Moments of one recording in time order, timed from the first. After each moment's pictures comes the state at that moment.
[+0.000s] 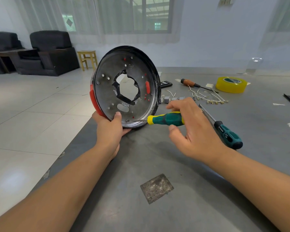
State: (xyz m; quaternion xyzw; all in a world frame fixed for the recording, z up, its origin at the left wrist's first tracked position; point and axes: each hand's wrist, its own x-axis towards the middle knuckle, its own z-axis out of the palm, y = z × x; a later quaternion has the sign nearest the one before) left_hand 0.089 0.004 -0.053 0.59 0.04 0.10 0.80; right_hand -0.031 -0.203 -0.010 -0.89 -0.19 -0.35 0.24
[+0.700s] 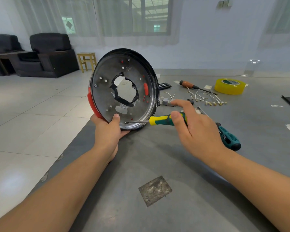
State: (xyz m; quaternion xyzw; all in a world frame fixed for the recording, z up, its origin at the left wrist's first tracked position) left_hand 0.090 0.005 -0.052 0.58 0.05 0.09 0.81; right_hand -0.026 -0.206 -0.011 -0.92 -0.06 -0.34 0.19
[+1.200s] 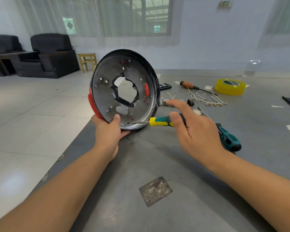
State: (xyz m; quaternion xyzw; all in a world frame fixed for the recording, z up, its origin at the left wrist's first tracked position) left_hand 0.091 0.005 -0.051 0.57 0.05 0.08 0.81; right_hand -0.029 -0.201 -0.010 -0.90 -0.08 -0.37 0.21
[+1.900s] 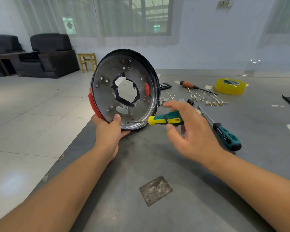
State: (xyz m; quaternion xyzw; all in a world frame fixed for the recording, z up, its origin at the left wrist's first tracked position) left_hand 0.092 0.004 -0.052 0.58 0.05 0.08 0.81; right_hand -0.028 -0.201 -0.014 -0.88 -0.15 -0.35 0.28
